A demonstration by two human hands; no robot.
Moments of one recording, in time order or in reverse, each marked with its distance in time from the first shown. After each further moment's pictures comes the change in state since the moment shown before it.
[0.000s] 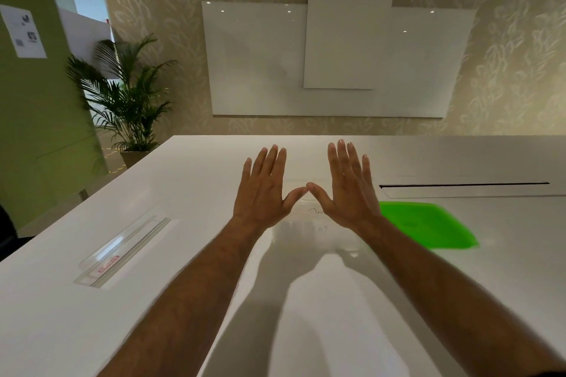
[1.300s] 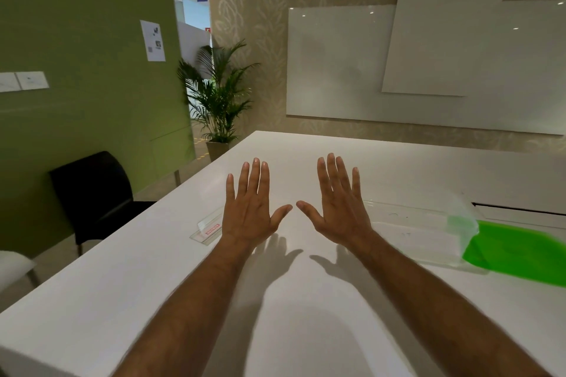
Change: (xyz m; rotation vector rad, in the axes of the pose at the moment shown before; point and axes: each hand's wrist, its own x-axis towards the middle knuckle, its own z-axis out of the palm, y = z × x) left_hand -0.115 -0.132 -0.058 0.342 -0.067 -0.336; right_hand -0.005 -0.166 0.040 0.197 -0.023 -0.247
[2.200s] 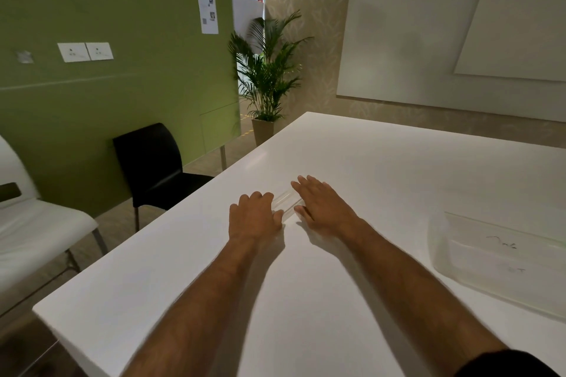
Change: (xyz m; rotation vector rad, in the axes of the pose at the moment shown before) left_hand -0.004 -0.100 0.059 -0.097 -0.178 -0.347; right_hand 0.067 -0.091 0.128 0.212 -0.427 -0.339
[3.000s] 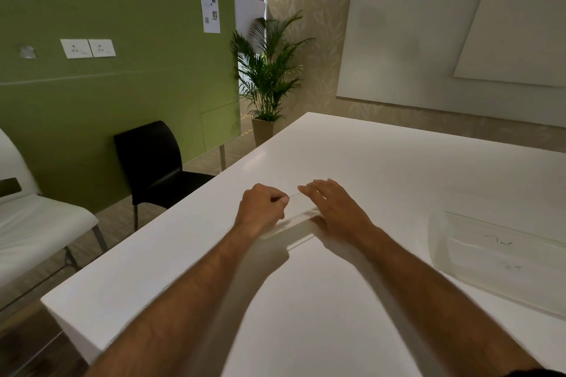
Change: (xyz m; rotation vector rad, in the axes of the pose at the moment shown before) left_hand -0.007 0.008 -0.044 -0.644 -0.102 -0.067; right_hand -0.033 0.001 -0.019 -0.003 0.184 -0.169
